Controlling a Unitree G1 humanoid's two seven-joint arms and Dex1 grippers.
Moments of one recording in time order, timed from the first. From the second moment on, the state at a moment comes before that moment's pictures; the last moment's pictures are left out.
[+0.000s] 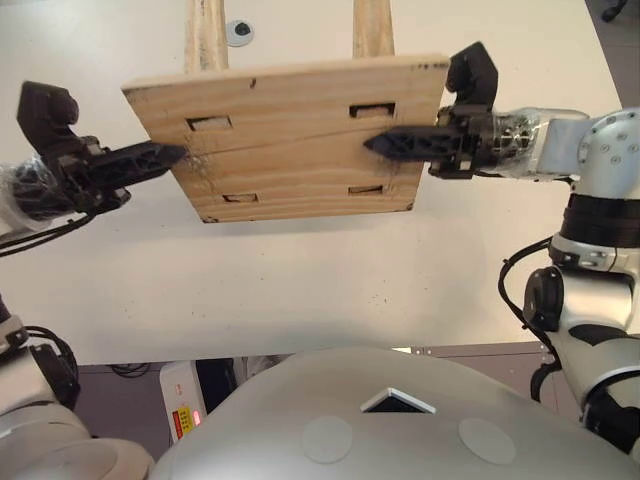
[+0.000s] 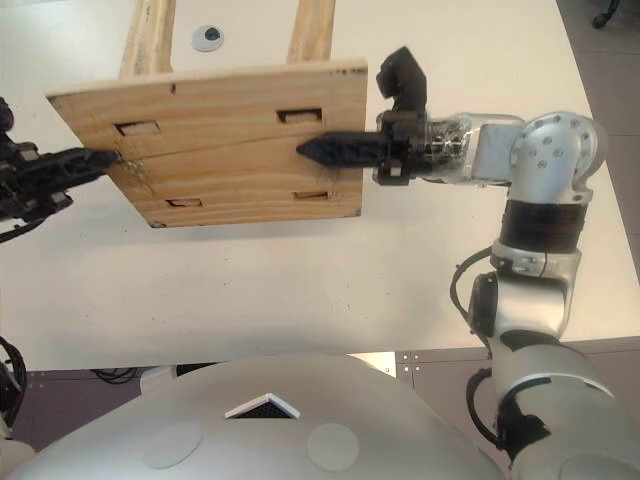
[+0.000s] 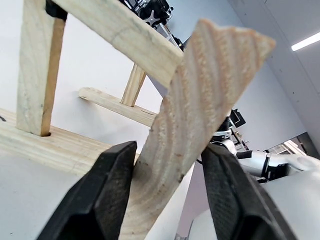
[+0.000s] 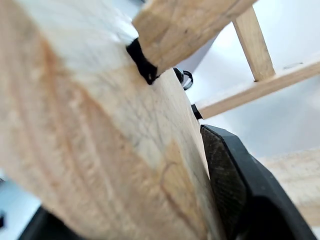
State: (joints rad) left arm -0.26 0.92 0.45 0.04 -1.20 1.50 -0.99; right arm -0.65 -0.37 -0.20 0.22 1.16 1.57 0.79
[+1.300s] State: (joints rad) left arm 0.02 0.09 0.27 -0.05 -0.32 0.07 -0.25; right arm -0.13 -0.05 -0.09 -0.10 0.12 0.27 0.00
